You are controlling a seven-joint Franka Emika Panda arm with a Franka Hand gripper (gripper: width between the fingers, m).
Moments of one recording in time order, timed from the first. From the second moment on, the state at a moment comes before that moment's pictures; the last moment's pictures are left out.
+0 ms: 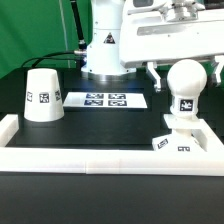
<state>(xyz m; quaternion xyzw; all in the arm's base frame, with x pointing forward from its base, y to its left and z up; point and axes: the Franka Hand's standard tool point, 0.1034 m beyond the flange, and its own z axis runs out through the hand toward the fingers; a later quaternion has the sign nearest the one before) 0.609 0.099 0.118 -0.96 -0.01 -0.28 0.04</state>
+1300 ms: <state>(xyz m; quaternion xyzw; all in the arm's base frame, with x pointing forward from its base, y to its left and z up) 0.615 0.092 0.141 -0.99 -0.02 -0.16 0.05</state>
